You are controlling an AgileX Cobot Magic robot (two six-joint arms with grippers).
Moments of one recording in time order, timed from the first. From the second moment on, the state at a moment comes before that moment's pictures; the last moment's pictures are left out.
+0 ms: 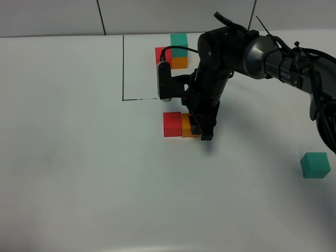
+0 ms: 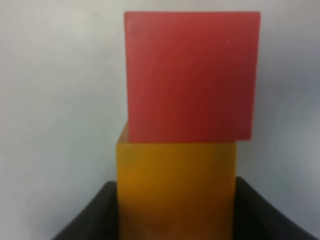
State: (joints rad) left arm -0.07 0.00 -0.50 -0.05 1.04 -0.01; right arm 0.46 2.26 -1.72 0.13 0.96 -1.17
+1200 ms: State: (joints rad) left arm -0.07 0.00 -0.50 -0.05 1.04 -0.01; right arm 0.46 2.30 -1.73 0.11 0.93 -1.15
